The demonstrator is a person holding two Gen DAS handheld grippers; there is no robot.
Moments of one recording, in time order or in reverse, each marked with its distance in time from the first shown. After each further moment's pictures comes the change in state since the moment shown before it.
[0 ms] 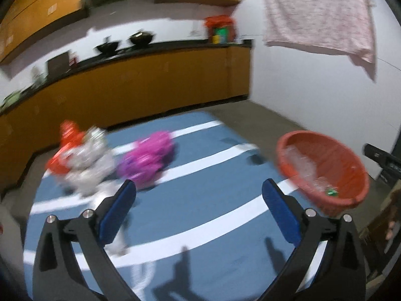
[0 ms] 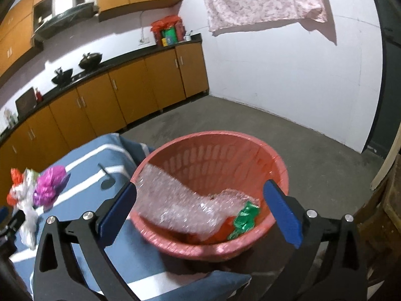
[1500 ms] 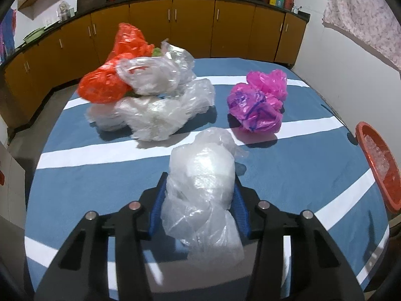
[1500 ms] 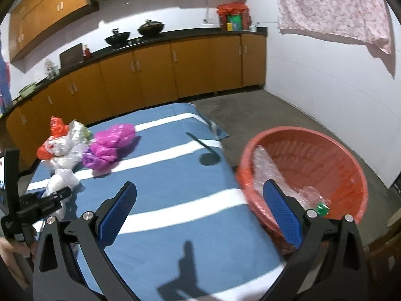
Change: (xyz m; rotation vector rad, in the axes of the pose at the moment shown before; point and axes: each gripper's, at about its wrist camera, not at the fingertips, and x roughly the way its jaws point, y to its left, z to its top) left arm 0.075 0.150 -0.032 -0.197 0.285 0.088; right arm 0.001 0.153 -0.023 -0.235 0.085 0.222
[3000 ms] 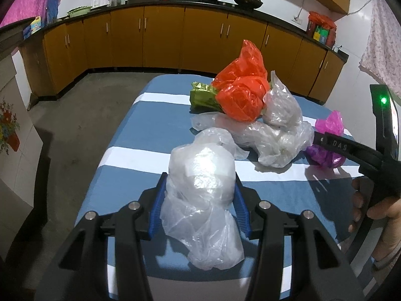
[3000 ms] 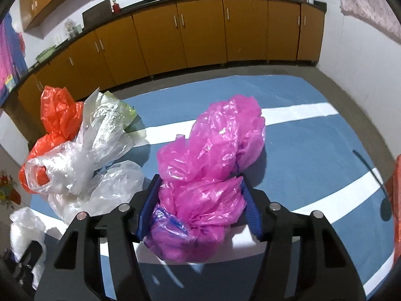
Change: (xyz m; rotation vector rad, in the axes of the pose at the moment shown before) left arm -0.017 0.116 -0.001 -0.223 -0.082 0.101; right arm 0.176 0.179 0.035 -0.086 0.246 0.162
